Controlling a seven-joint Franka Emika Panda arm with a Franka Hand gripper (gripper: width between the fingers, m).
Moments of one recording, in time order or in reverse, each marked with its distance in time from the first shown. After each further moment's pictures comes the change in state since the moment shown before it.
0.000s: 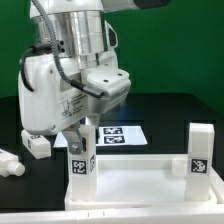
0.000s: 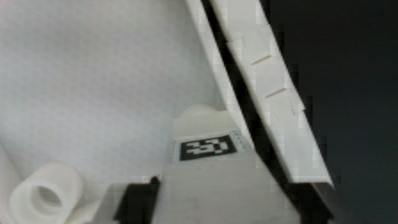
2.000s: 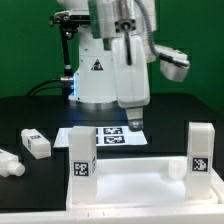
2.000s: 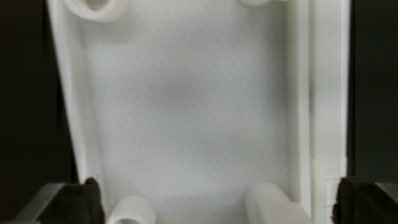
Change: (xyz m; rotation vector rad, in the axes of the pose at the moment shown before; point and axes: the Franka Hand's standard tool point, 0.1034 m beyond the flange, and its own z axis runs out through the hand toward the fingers) arm -0.034 0.078 -0.005 -0.006 -0.010 -0.358
